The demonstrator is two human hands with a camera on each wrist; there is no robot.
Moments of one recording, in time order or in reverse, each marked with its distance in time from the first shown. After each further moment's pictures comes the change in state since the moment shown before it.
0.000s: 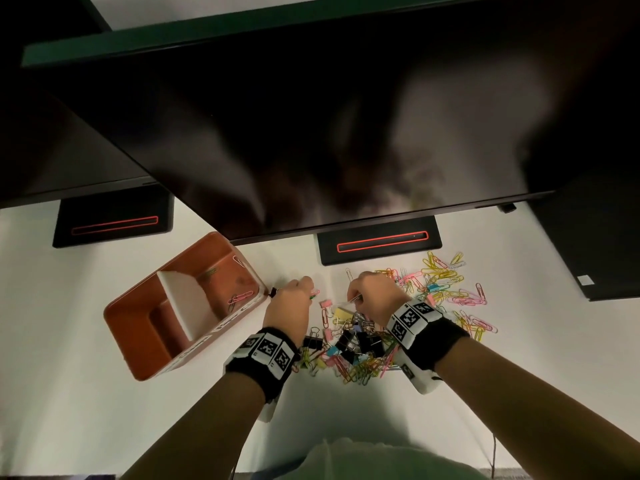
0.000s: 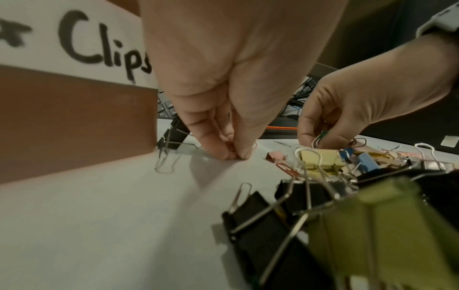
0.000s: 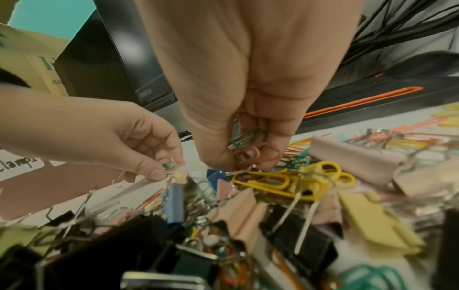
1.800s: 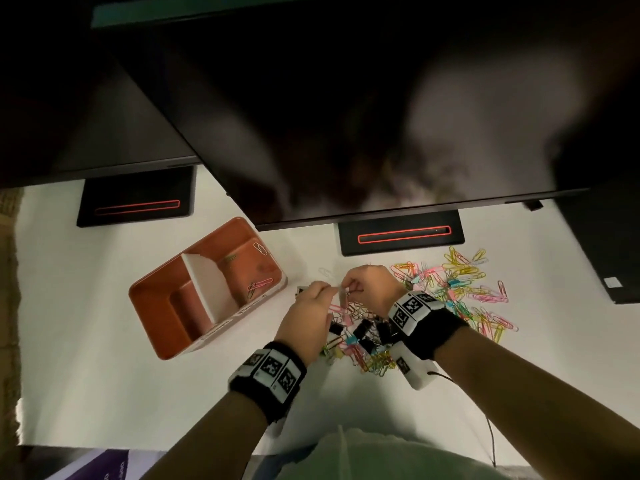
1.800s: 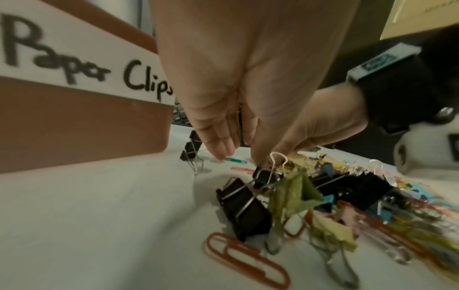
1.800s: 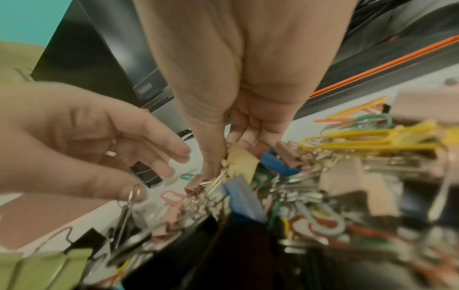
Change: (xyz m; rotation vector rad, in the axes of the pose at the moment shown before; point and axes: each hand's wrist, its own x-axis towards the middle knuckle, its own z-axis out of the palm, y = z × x) left_hand -0.043 -0.006 -0.002 -0.226 0.006 0.143; right_hand 0.017 -0.024 0.013 0.141 0.051 -0.103
